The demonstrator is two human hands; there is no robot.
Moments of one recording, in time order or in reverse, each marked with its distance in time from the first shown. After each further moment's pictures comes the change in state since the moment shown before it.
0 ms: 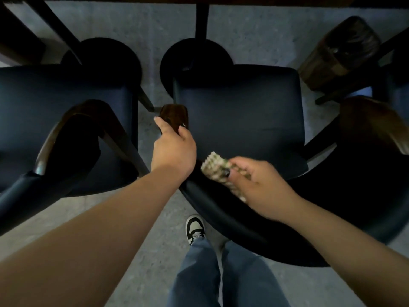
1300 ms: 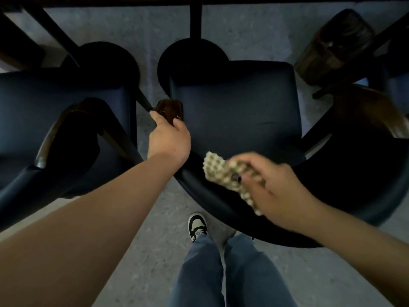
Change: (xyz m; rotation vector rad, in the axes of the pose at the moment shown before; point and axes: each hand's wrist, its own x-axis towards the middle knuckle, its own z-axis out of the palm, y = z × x) left_hand -0.001 0.000 0.001 0.026 0.045 0.014; right_hand -0.044 -0.004 -0.017 -0.133 0.037 -0.156
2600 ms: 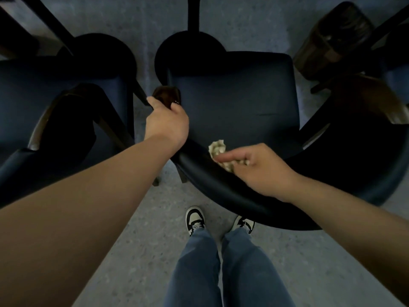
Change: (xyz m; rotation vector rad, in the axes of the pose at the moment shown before) left_hand 0.004 -0.003 0.002 0.018 0.026 0.013; right_hand 0.020 0.005 0.017 0.160 -0.139 0.335
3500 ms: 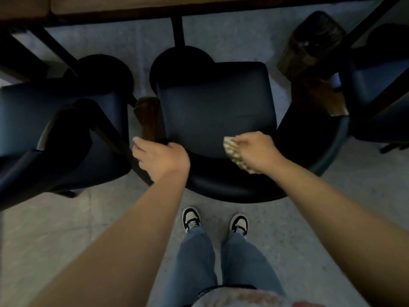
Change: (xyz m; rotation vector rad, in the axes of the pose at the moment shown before) left_hand -0.098 0.003 0.047 -0.144 0.318 -0.201; right_hand -0.025 0.038 -0.060 -0.379 0.219 0.031
